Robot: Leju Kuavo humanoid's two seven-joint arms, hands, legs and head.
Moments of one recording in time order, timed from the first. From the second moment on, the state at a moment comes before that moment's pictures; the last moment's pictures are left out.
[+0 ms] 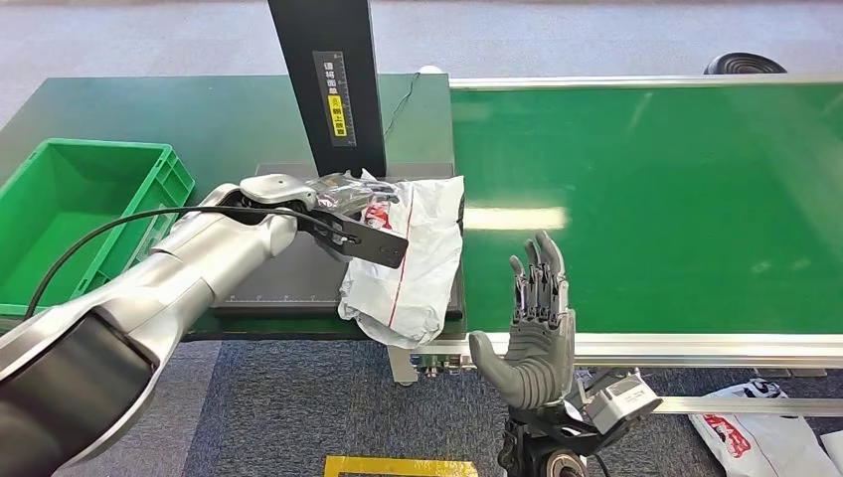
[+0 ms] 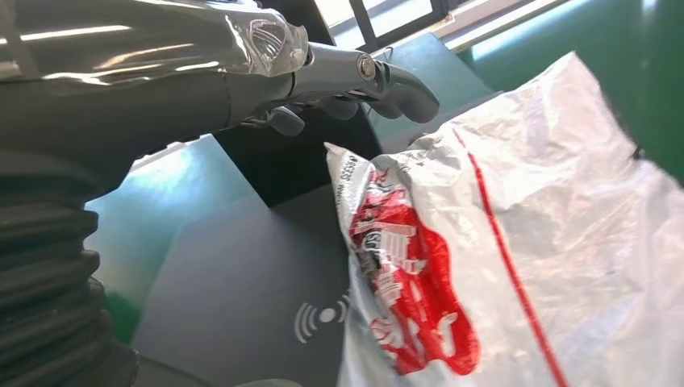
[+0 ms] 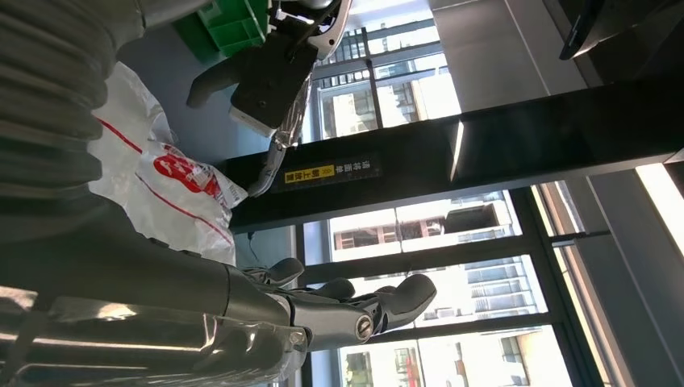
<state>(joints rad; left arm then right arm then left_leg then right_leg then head) -1.28 -0.09 -1.10 -0.30 -0.60 -0.40 -0.39 0.08 0.16 0.38 -1.62 0.05 -0.24 -0.70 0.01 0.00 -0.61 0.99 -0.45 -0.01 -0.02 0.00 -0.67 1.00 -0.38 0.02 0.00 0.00</state>
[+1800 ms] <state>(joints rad) -1.00 -0.17 -0.95 -0.28 -0.51 -0.29 -0.45 0.03 0.19 0.35 -1.57 0.08 -0.19 -0.70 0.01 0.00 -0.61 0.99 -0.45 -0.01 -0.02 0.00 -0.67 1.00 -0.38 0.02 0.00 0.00</state>
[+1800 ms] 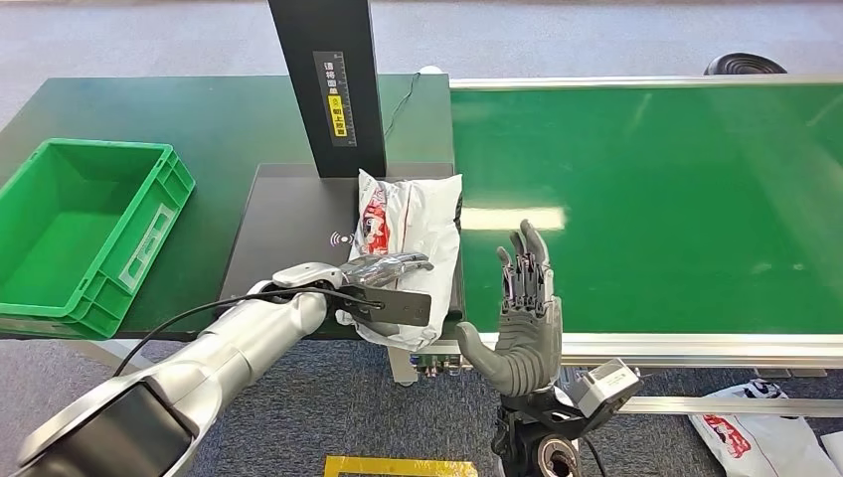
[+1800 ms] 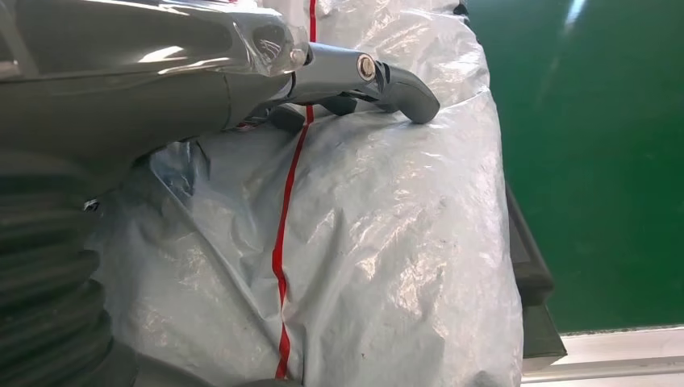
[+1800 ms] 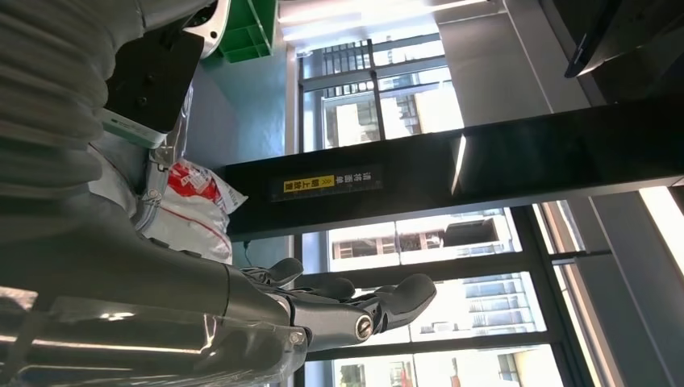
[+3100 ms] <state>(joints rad) -0.93 -0.12 -0.89 -0.28 -0.53 -0.25 -0.41 0.03 0.19 0.33 -1.57 0.09 -0.22 -0.70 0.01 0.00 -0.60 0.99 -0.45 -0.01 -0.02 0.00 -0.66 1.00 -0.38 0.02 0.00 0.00</state>
